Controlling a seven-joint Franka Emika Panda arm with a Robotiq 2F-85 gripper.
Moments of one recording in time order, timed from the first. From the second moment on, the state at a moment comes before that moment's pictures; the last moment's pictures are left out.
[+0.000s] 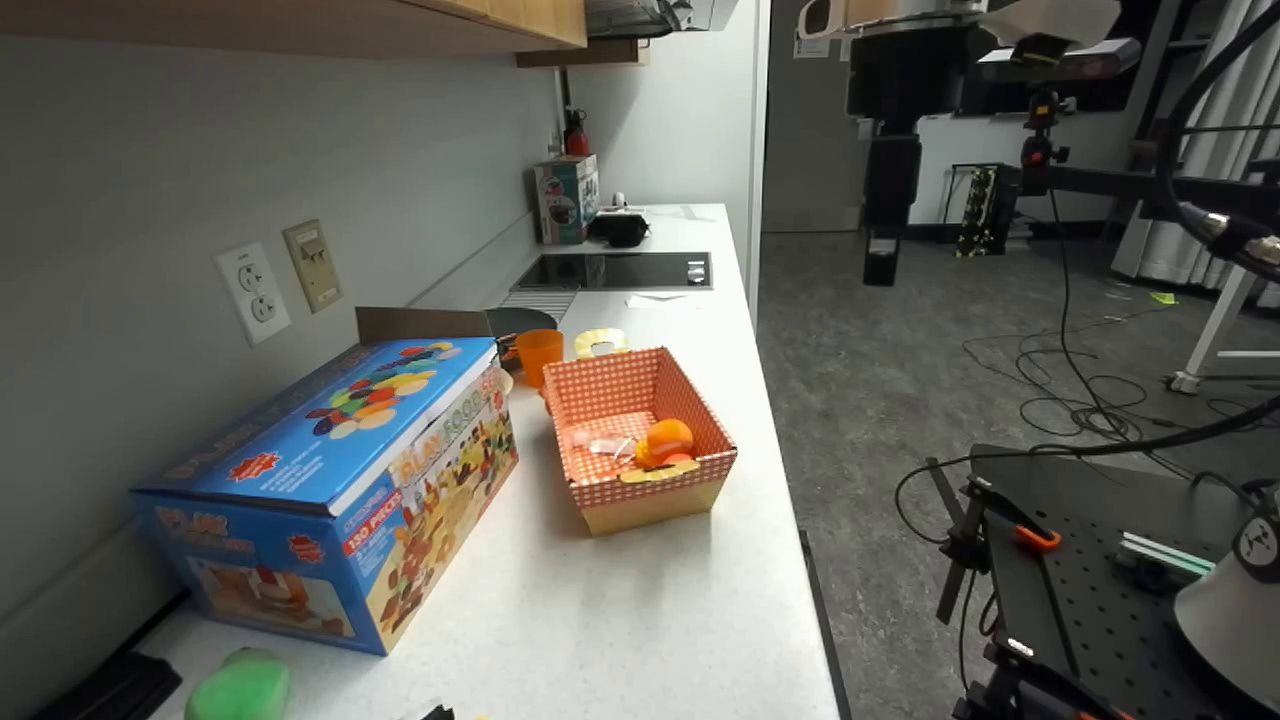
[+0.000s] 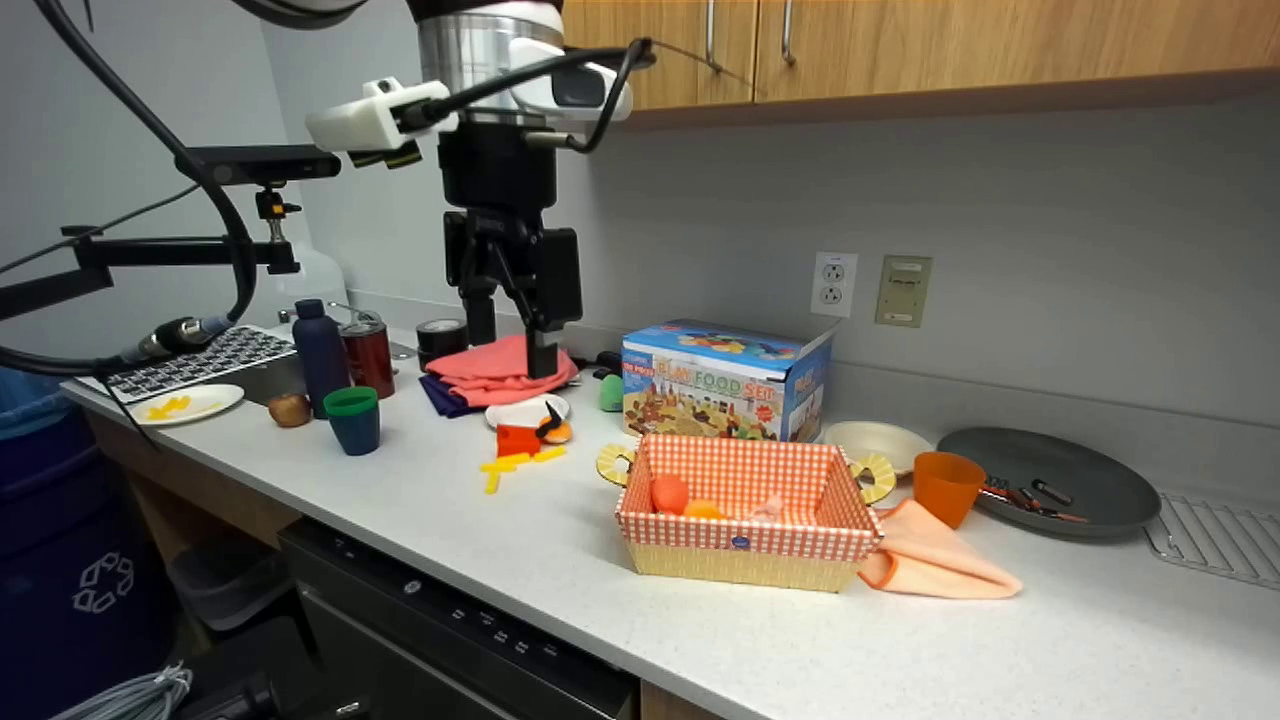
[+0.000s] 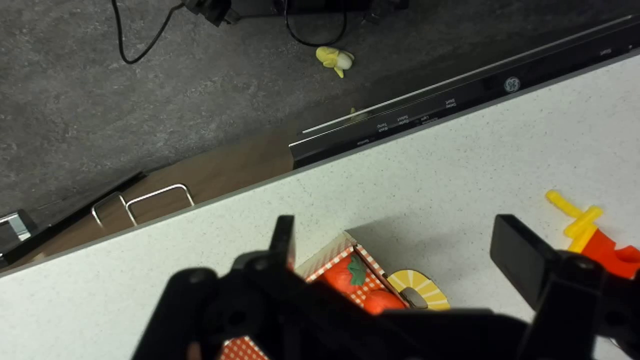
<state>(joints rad) -0.01 -0.58 0.01 -2.51 0.02 1.91 0.02</state>
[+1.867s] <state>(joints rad) -0.01 -0.73 0.11 -2.20 -0.22 2.04 0.08</state>
